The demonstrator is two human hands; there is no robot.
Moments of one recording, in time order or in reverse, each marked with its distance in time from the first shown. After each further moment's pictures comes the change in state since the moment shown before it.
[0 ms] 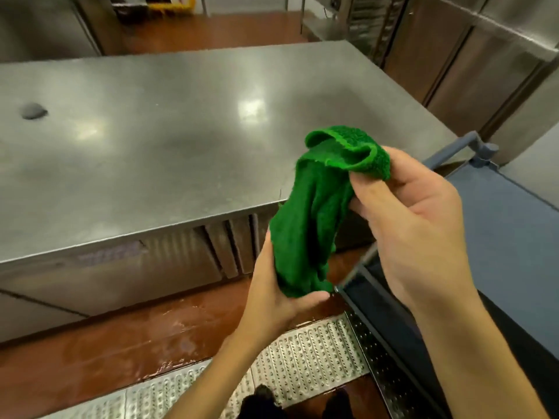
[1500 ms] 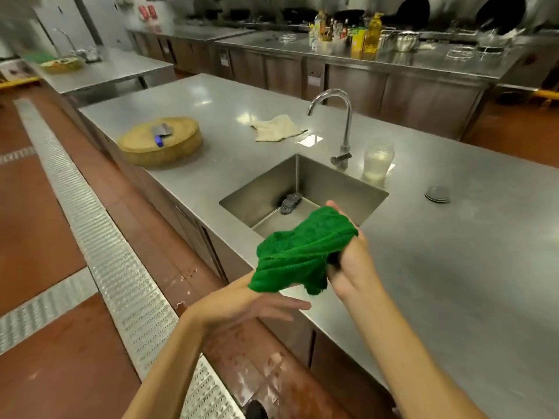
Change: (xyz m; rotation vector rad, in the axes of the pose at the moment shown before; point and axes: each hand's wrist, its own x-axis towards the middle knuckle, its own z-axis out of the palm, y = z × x) left_hand -0.147 -0.065 -0.782 -0.353 0.417 -0.320; right_hand 0.096 0.199 0.853 0.620 -0.637 0.913
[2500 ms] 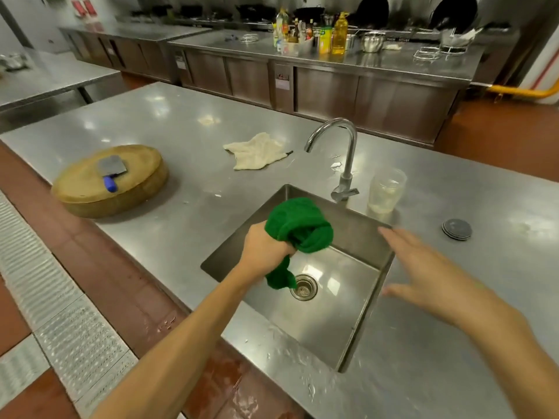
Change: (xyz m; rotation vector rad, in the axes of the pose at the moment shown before) left_hand 0.252 0.091 -0.228 0.349 0.649 0.117; right_hand 0.186 -0.090 0.030 -2.110 -0.155 -0.093
